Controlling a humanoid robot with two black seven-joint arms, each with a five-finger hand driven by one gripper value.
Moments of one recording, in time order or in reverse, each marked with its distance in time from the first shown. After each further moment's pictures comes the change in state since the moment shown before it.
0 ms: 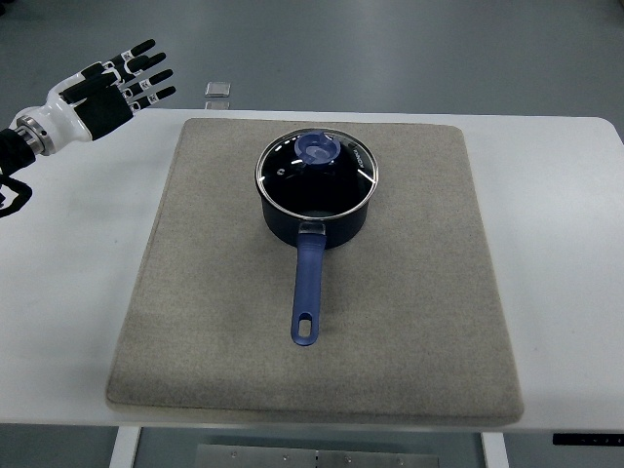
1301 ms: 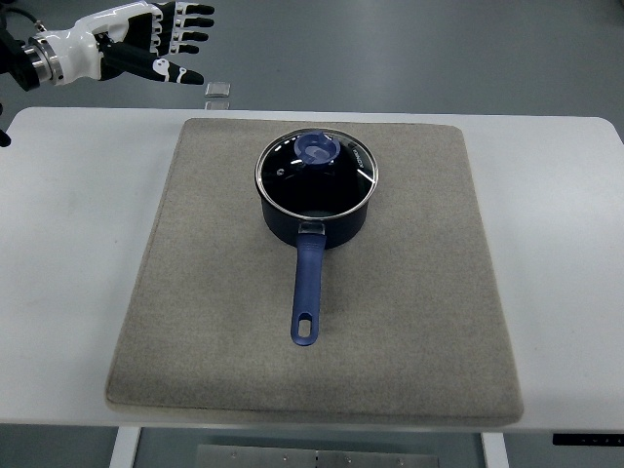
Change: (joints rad) left arm -0.240 0.020 0.052 -0.066 1.014 0.000 -0.347; right arm 0.000 0.000 0.000 0.000 0.000 0.000 0.000
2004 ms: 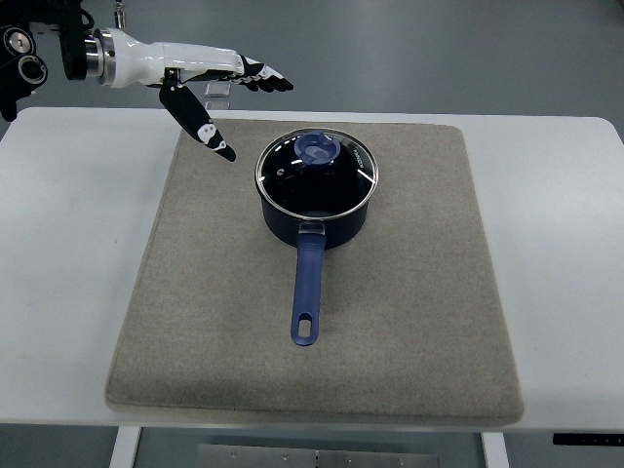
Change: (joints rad) left arm -0.191 0.058 0.218 -0.332 0.486 0.047 -0.095; right arm 0.000 0.000 0.000 0.000 0.000 0.000 0.000
